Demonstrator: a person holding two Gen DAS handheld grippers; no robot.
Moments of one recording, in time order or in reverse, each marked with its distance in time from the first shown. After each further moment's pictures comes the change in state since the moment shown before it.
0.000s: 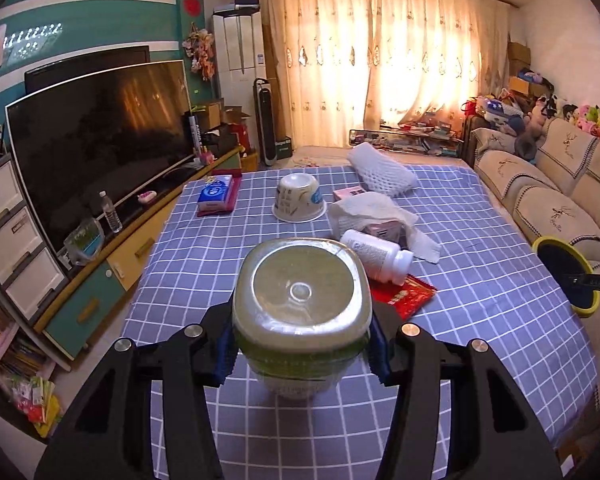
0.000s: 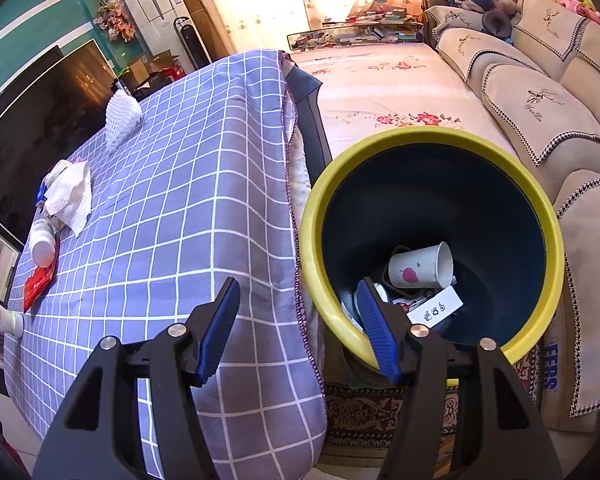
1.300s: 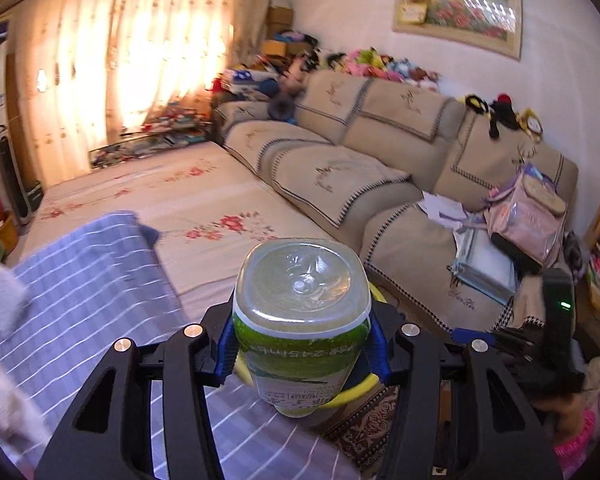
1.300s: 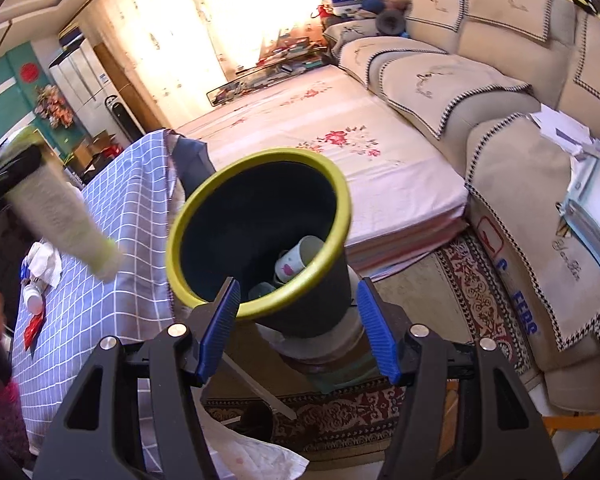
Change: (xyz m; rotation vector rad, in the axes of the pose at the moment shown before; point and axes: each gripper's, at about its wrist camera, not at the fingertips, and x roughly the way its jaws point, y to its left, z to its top) left arm 0.063 -0.413 0.095 0.395 0.062 -0.819; right arm -0.113 -0.135 -0.066 0.289 -0.178 -0.132
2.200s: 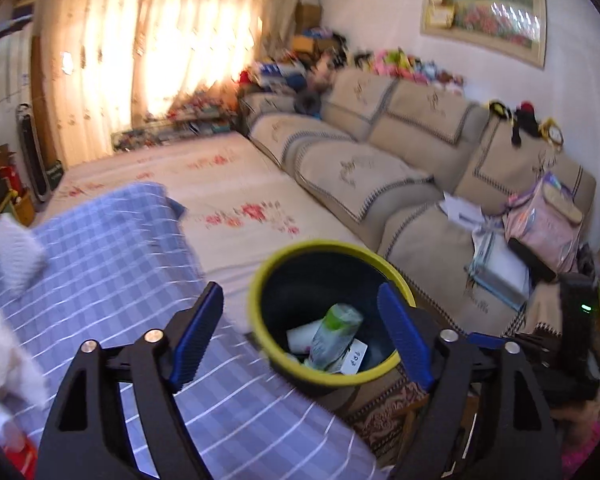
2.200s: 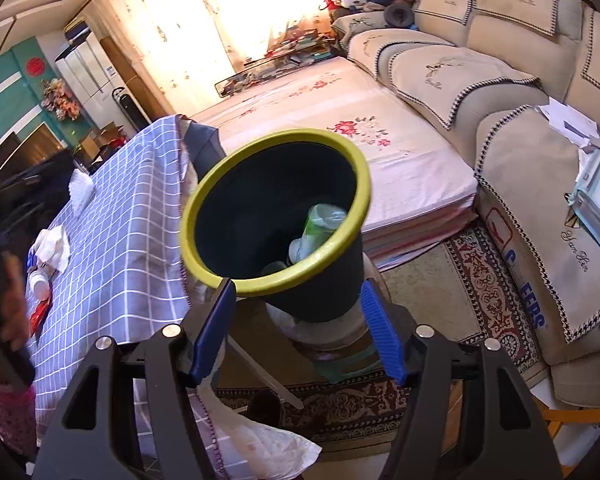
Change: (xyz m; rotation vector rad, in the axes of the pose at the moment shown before) left arm -0.043 0.030 -0.048 -0.087 -0.027 0.094; right arm 0.002 0.023 -0.017 -0.031 0.028 0.037
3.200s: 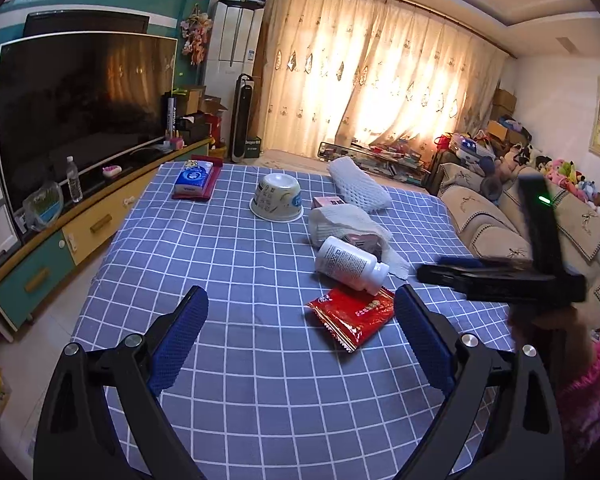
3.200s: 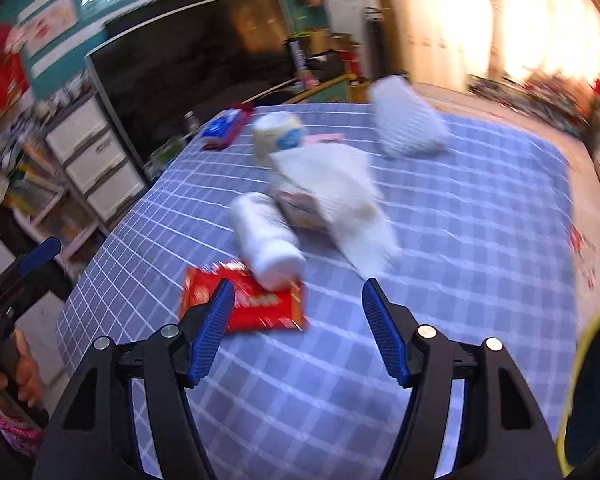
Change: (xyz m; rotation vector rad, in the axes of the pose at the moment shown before) left arm -0.288 0.209 -0.190 -0.437 -0.157 0.540; right arm 0.098 0.413 -0.025 -0.749 0.182 0.482
